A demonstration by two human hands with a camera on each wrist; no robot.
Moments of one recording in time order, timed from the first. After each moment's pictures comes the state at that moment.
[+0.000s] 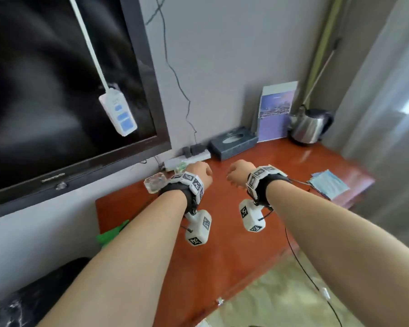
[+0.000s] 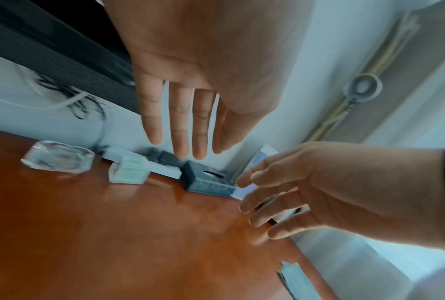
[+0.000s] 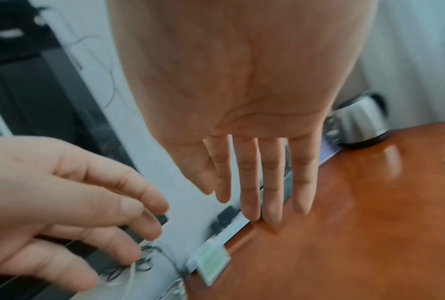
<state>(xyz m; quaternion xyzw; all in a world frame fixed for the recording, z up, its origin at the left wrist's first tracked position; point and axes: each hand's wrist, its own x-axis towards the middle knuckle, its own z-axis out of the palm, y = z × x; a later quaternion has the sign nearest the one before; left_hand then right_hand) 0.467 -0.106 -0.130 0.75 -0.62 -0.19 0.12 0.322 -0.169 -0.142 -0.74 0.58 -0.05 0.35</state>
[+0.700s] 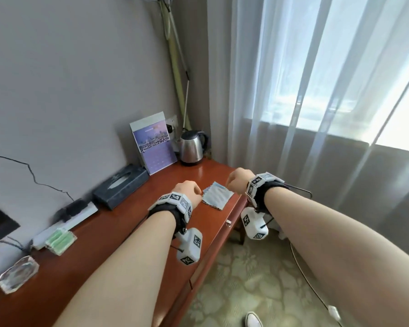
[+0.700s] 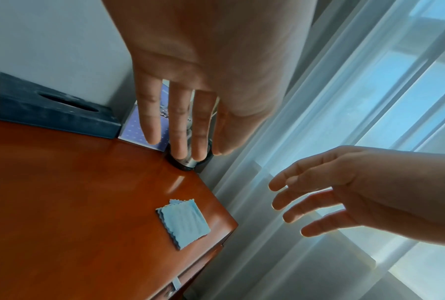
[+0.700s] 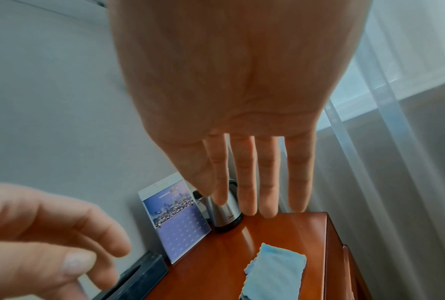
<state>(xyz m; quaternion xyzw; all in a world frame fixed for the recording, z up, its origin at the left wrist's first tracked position) 0.144 -0.217 -0.140 0.63 -0.74 -0.22 0.08 -0.050 -0.217 -0.132 -0.62 0.74 -0.10 0.25</state>
